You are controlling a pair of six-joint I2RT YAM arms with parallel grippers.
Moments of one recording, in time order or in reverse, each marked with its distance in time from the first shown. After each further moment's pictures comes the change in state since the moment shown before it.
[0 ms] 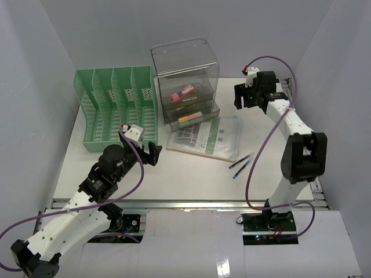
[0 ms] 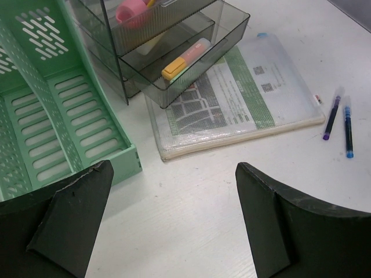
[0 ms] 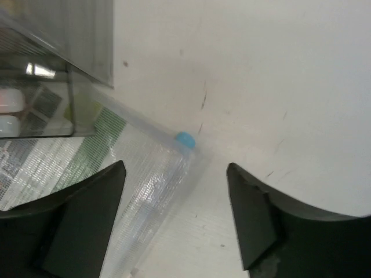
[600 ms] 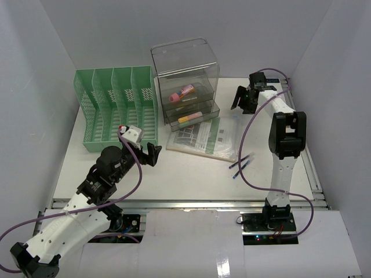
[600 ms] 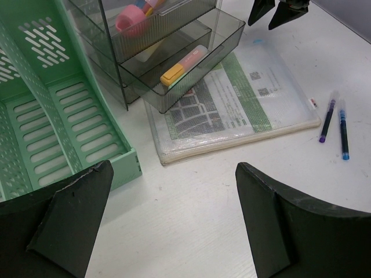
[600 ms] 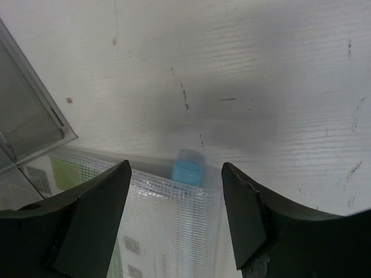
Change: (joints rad) left arm 0.000 -0.028 -0.007 0.004 0.018 0.009; right arm -0.049 0.447 0.337 -0.219 0.047 0.553
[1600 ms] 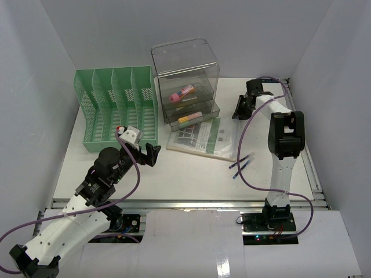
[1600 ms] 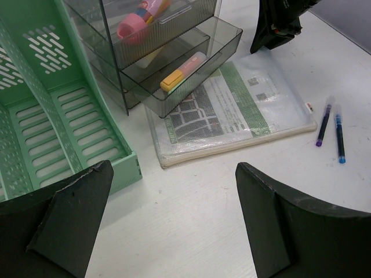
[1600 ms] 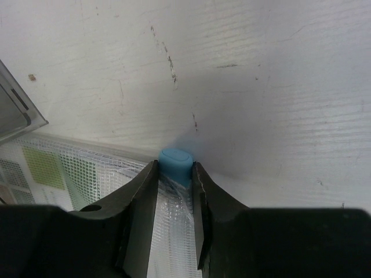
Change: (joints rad) left arm 0.000 -0.025 0.000 0.000 0.000 0.002; right arm 0.008 0.001 -0.109 0.041 0.003 0.025
